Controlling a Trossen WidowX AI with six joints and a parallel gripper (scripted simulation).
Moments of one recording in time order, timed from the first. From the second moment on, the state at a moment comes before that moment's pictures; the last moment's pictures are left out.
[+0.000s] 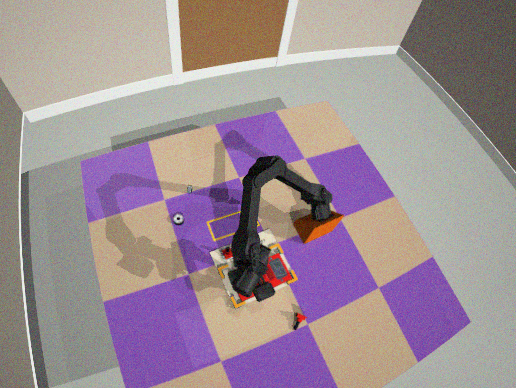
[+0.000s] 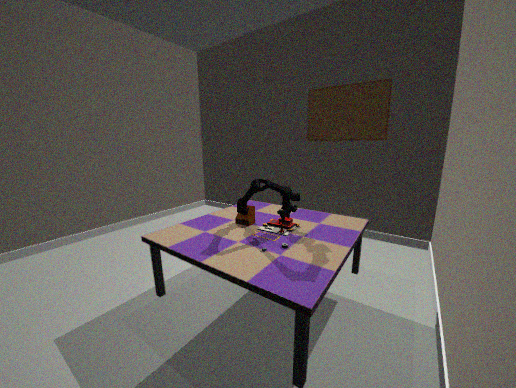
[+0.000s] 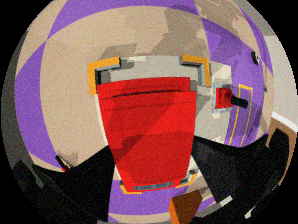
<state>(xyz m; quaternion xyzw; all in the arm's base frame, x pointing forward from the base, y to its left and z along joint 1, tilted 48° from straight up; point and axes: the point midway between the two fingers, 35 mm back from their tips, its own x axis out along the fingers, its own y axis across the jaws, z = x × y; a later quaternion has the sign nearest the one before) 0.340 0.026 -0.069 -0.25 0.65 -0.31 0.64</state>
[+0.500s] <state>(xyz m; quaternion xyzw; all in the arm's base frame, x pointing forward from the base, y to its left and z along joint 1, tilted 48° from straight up) 0.340 0.035 -0.061 -0.25 0.65 -0.31 0.64</state>
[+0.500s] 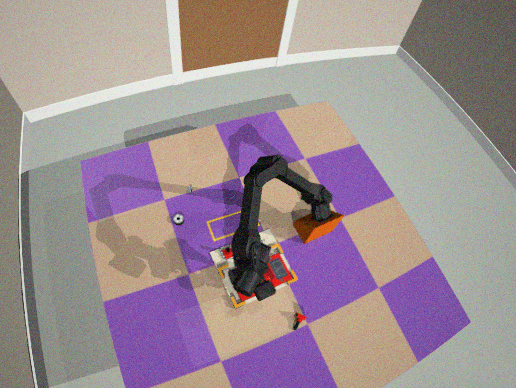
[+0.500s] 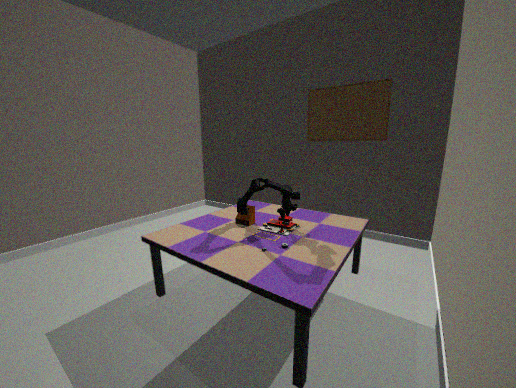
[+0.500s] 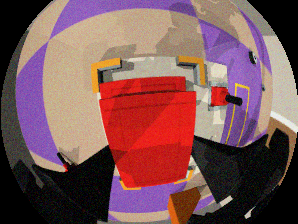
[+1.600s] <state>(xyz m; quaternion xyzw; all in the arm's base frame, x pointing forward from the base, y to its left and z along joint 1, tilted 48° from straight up) 0.342 -0.002 0.044 -0.25 0.65 -0.31 0.65</state>
